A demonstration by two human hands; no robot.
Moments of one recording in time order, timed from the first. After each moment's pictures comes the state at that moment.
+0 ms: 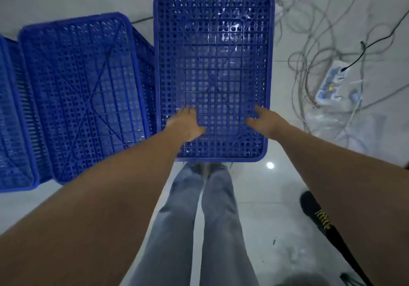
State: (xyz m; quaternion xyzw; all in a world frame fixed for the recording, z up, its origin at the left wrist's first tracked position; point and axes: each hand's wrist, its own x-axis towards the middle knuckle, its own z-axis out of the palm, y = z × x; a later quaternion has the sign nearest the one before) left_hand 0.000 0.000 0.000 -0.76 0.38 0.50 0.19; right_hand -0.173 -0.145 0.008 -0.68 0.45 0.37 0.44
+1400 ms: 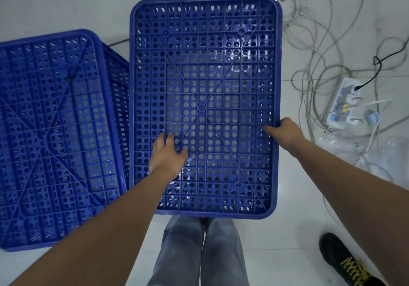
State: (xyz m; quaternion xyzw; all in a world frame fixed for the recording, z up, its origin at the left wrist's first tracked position) left_hand 0.008 0.006 -0.137 -0.87 0.19 0.46 0.02; right_hand -0.180 -0.216 -0.137 -0.60 0.64 0.18 0.44
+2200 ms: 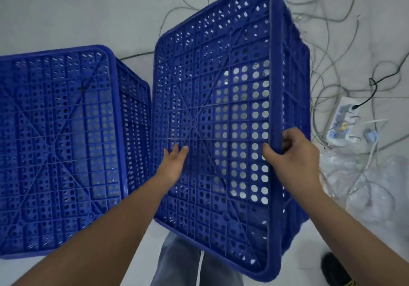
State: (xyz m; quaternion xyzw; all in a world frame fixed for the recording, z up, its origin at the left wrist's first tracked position) left_hand 0.014 -0.006 -0.120 -0.80 0.01 0.58 -0.15; right_hand -0.163 -0.157 -0.027 -0.74 0.57 -0.04 0.37
